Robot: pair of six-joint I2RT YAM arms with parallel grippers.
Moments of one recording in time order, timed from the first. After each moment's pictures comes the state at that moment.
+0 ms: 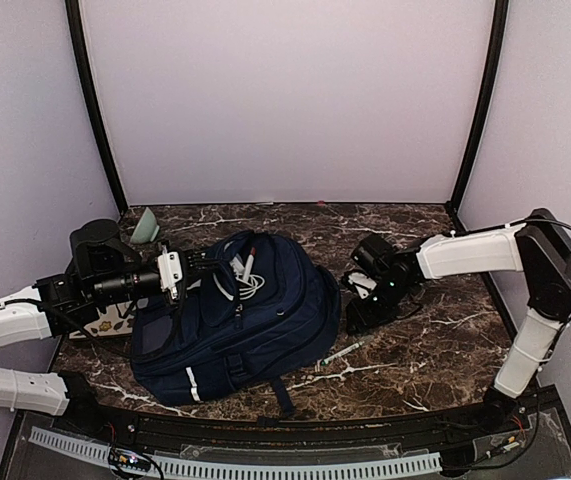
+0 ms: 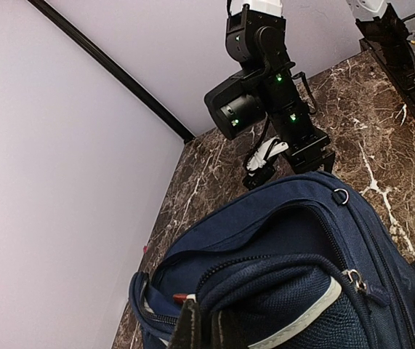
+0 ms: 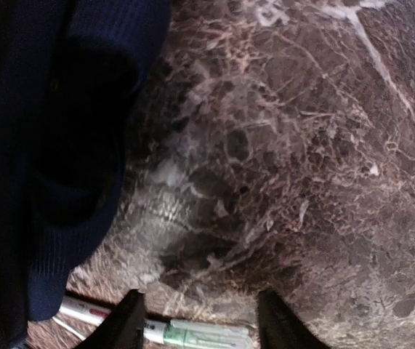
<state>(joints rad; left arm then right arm) -0.80 0.91 0.65 0.09 0.28 0.77 0.71 1.74 1.04 -0.63 -0.16 0.28</state>
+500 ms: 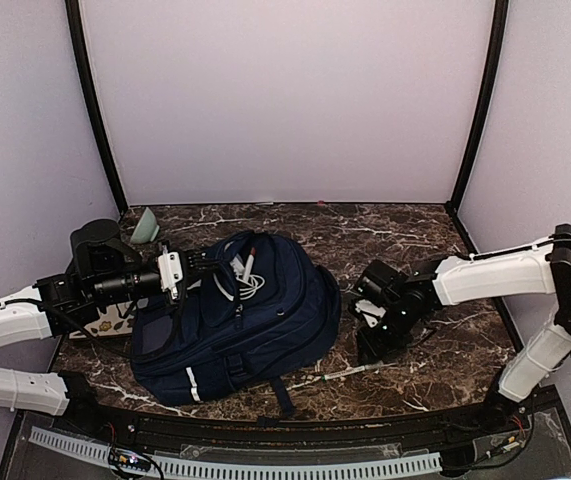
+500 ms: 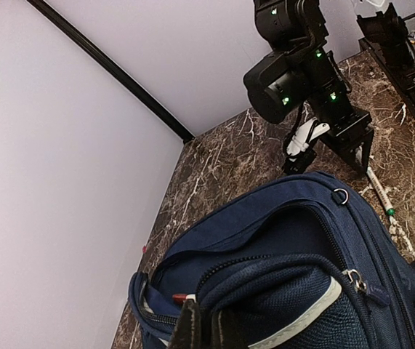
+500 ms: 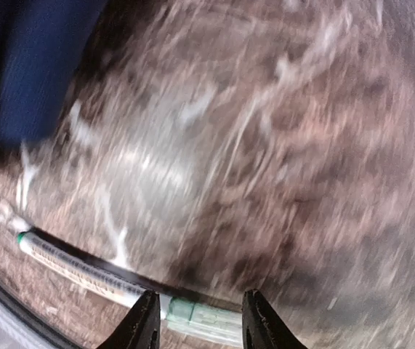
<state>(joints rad) -0.80 0.91 0.65 0.09 0.28 0.77 0.85 1.59 0.88 -0.66 -0.15 0.40</state>
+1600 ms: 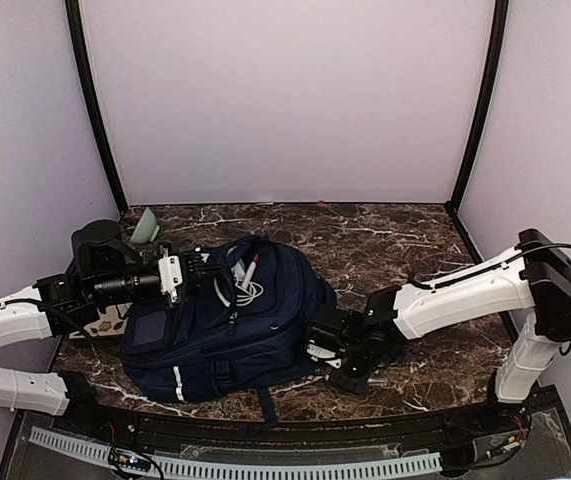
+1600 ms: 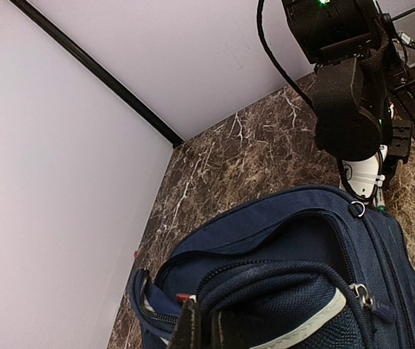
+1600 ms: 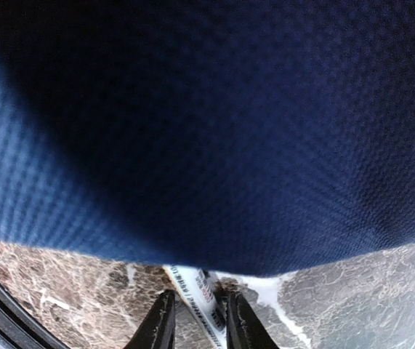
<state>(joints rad) -0.80 0.91 0.65 0.08 0.32 0.77 1.22 1.73 1.02 -0.74 0.11 0.10</state>
